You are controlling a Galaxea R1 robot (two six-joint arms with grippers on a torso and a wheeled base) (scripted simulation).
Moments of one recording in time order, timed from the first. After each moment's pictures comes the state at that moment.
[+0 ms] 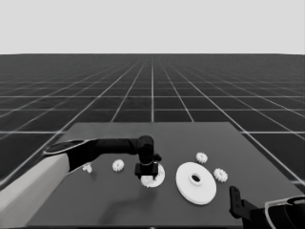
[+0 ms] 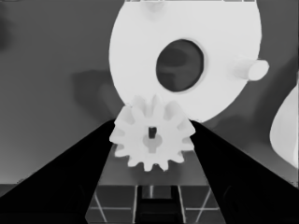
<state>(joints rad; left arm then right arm) 0.16 2.95 -1.45 0.34 1.55 -1.50 -0.35 1.76 -0.39 -0.70 -1.18 0.32</state>
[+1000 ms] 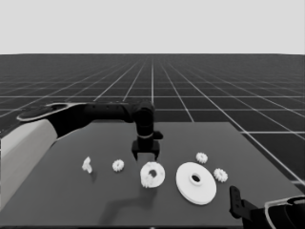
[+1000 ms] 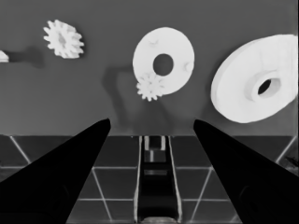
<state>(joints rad) -0.20 2.93 -1.34 -0.02 1.57 -1.59 -0.35 1.76 -0.39 -0.70 -1.18 0.32</state>
